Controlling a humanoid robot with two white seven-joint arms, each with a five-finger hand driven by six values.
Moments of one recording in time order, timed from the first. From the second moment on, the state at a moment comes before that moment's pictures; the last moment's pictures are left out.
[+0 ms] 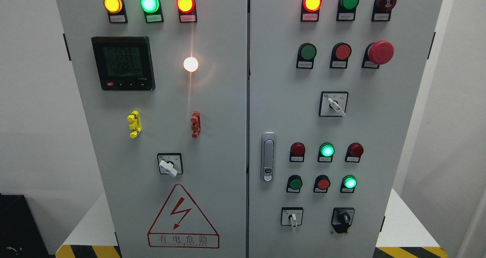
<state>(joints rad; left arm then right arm) 0.08 -0.09 -0.10 -0.09 0.08 -0.06 0.03 0.20 0.11 -0.01 -0.21 0.04 -0.17 0.24</state>
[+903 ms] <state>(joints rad) 0.08 -0.09 -0.10 -0.09 0.08 -0.06 0.03 0.27 0.11 0.00 -0.32 0.09 -0.11 0.24</state>
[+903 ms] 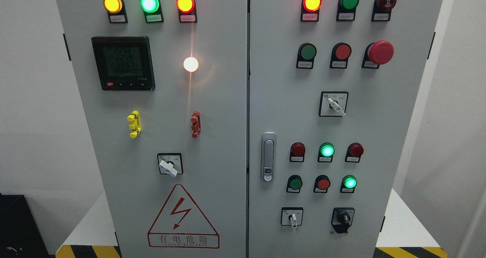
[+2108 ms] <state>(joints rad) 0.08 -0.09 -0.10 -0.09 0.08 -0.06 0.03 0.35 0.10 -0.04 -1.05 0.60 -0.05 0.23</state>
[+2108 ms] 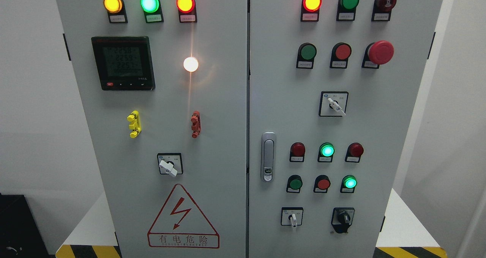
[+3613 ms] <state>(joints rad) 0.08 -0.09 -0.10 -0.09 0.08 -0.06 0.03 0.13 0.11 -0.13 -1.77 1.20 0.12 0.33</state>
